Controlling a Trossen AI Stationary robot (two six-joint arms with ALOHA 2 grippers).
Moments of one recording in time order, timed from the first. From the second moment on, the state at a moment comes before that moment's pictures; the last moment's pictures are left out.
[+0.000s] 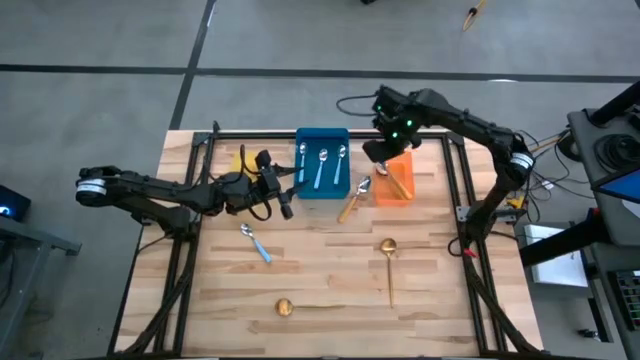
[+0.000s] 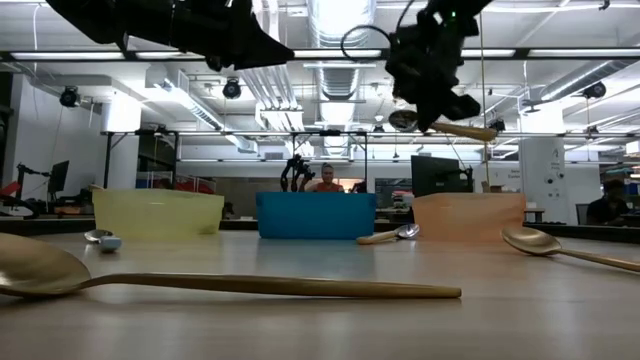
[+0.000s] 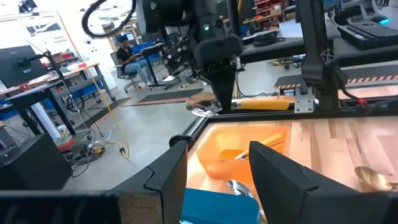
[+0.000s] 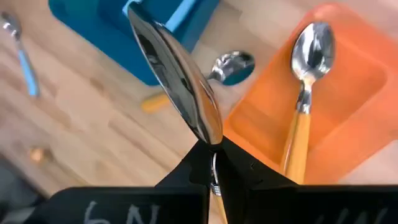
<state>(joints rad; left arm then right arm) 0.03 1.22 0.61 0.57 -0.41 0.24 -0.67 1.67 1.59 -1.27 -0.37 0.39</state>
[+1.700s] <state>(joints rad) 0.15 1.55 0.64 1.03 0.27 -0.09 -0.01 1.61 1.40 -0.54 0.03 0.27</state>
